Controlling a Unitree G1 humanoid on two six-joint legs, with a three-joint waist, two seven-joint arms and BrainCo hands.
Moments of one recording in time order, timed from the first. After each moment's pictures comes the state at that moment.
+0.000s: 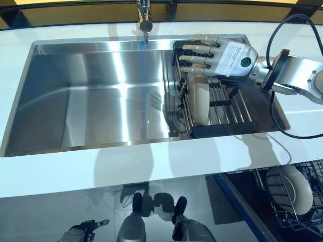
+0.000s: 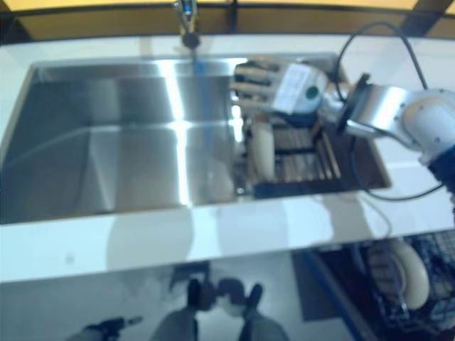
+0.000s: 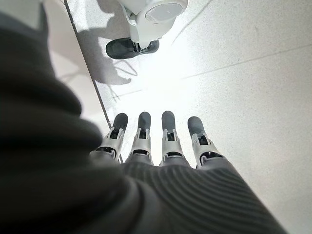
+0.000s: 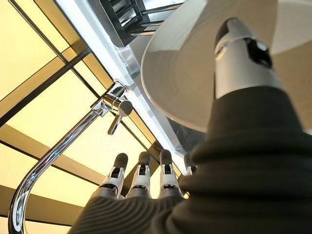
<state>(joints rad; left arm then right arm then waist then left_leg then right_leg) -0.04 0.44 -0.17 1.12 -0.15 0.19 -0.09 -1.37 -1.19 0.95 0.24 -0.93 -0.53 -0.33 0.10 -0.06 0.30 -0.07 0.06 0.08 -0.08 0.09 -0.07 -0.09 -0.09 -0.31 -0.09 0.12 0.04</state>
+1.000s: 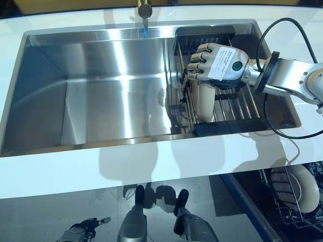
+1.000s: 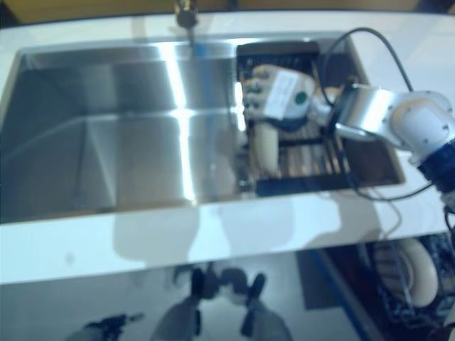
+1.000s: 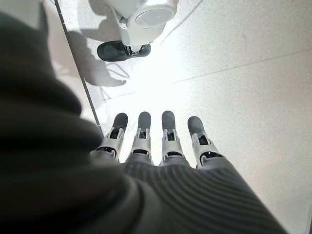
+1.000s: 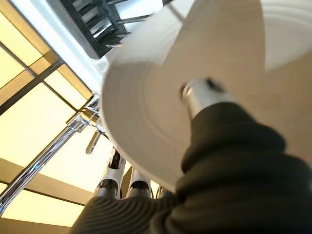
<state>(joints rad) -0.05 0.44 -0.17 1.12 -0.18 0.18 -0.12 -1.37 -1.15 0.94 0.23 -1.00 -0.54 -0.28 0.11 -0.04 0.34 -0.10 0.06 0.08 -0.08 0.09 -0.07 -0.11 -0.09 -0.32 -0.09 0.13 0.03</state>
